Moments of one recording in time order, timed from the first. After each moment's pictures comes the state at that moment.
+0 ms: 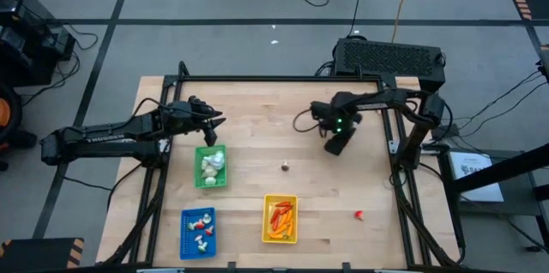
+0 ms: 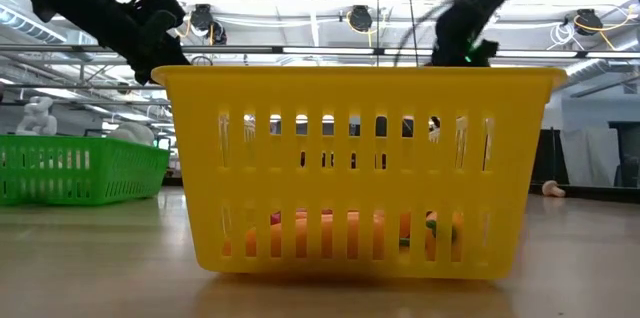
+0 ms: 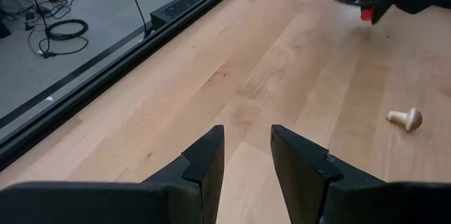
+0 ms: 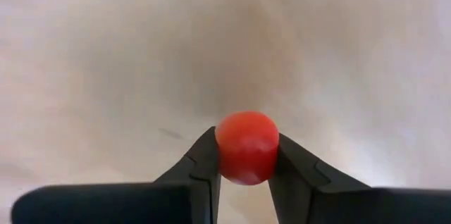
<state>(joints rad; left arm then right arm) 0.31 0.72 0.43 -0.20 -0.16 -0.13 -0.41 1.76 1.00 -1.07 -0.12 0.20</state>
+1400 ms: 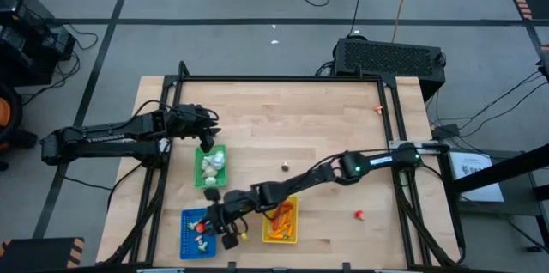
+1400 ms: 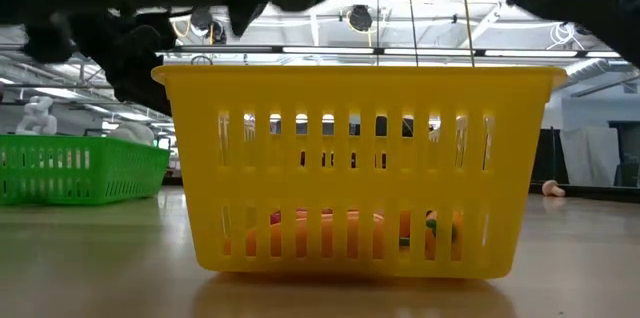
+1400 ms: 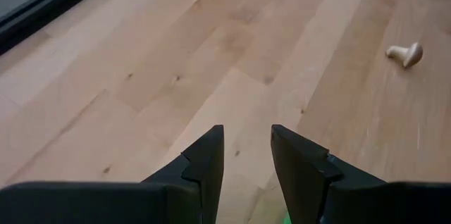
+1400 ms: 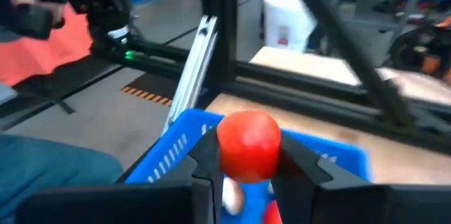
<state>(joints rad) 0.31 0.72 0.43 -0.41 -0.08 -0.23 0.29 2.71 2.31 0.19 -0.17 -0.01</state>
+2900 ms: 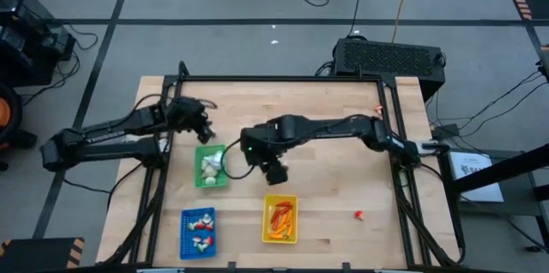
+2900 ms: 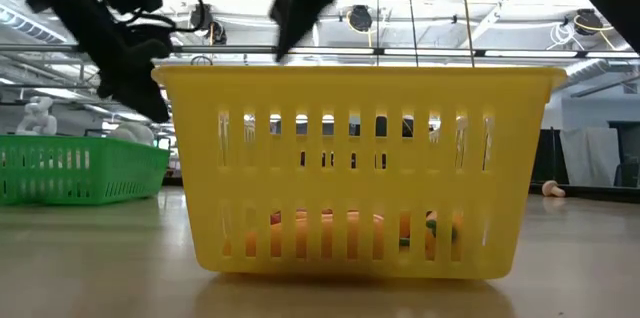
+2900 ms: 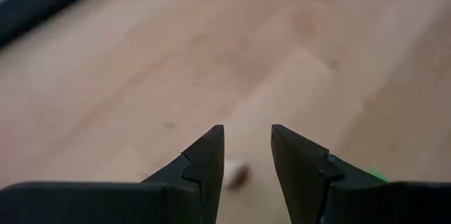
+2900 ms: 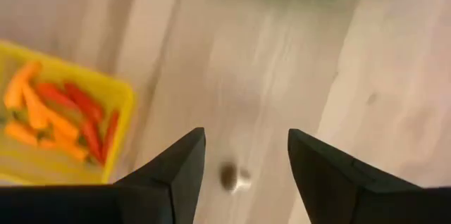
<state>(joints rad) 0.45 0.76 0.51 -0.60 -0.11 -0.28 0.07 2.27 2.33 -1.26 -0.06 -0.20</state>
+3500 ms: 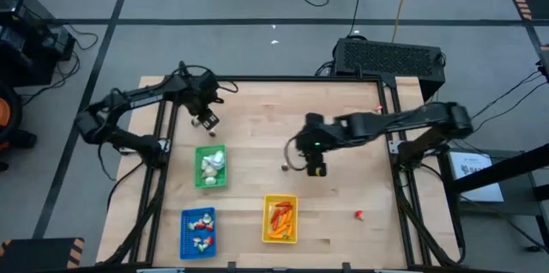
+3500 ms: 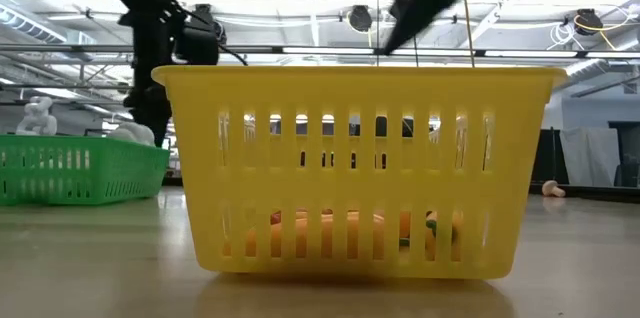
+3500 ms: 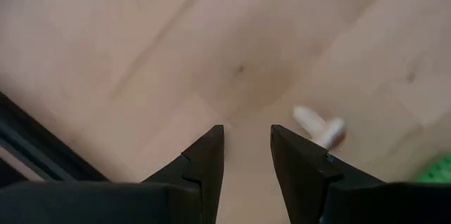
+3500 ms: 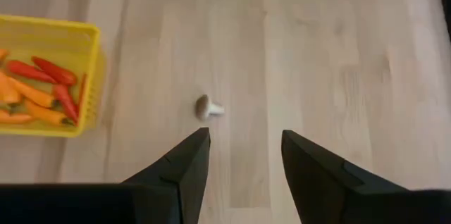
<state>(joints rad) 0.73 1.35 0.86 -0.93 -0.05 -0.02 0.08 1.52 1.30 -0.75 0.13 0.02</state>
